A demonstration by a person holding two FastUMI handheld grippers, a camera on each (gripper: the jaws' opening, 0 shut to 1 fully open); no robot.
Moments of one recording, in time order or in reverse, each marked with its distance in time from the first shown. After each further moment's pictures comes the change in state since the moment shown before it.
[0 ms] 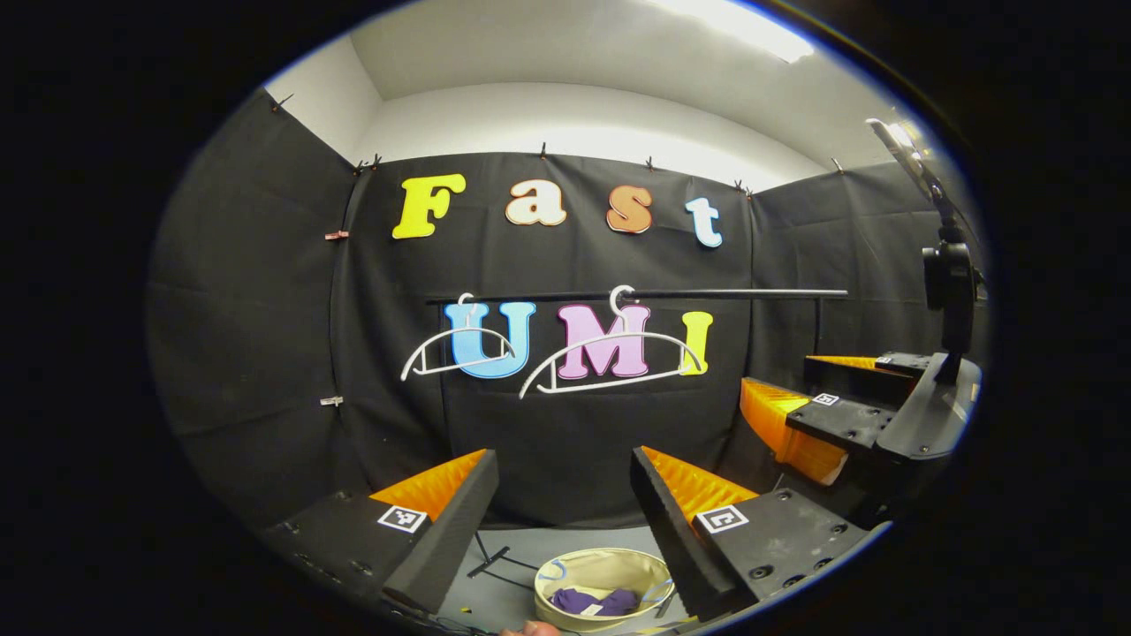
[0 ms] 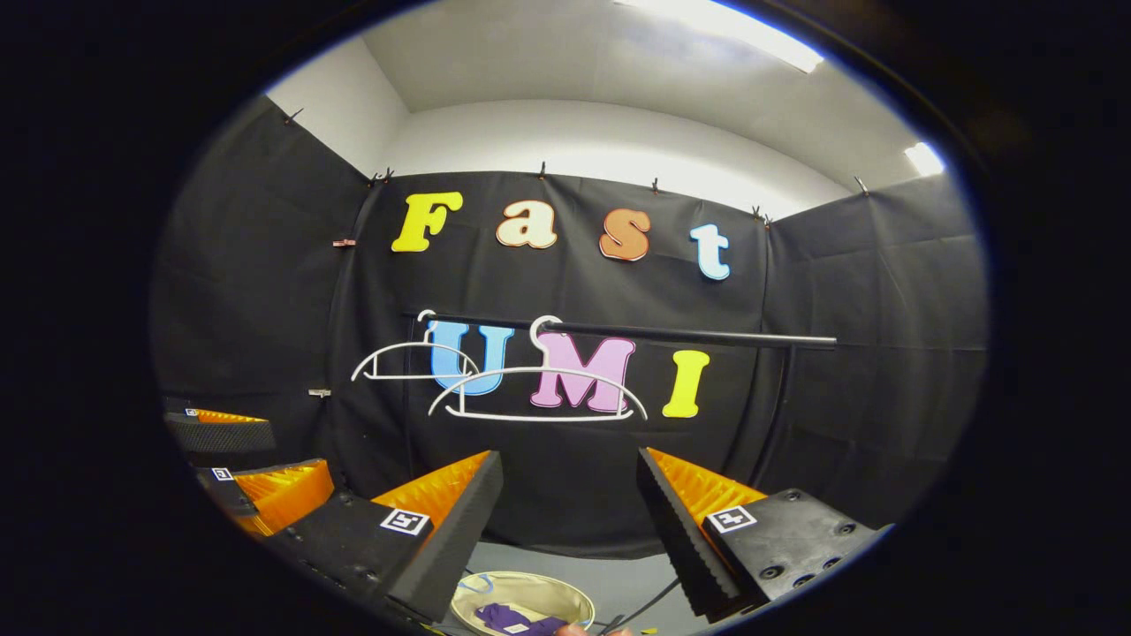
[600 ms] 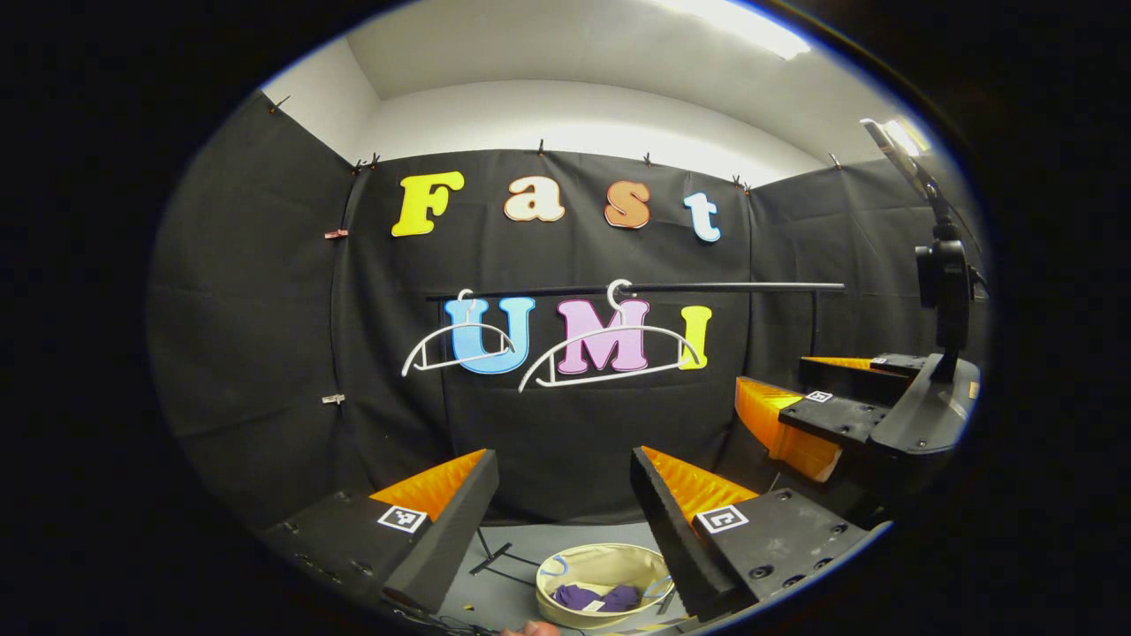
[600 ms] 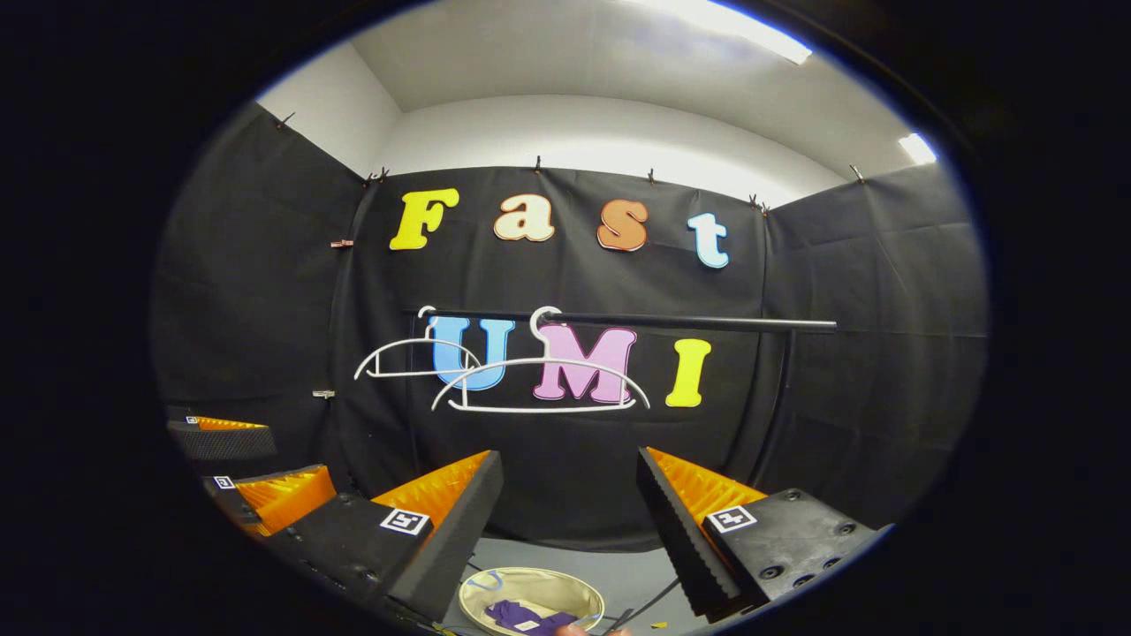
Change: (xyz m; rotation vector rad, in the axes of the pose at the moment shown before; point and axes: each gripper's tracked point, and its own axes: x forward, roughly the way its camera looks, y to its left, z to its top) left arm -0.004 -0.003 -0.005 0.006 0.015 0.004; right arm -0.004 -0.001 -0.011 0.028 0.028 0.007
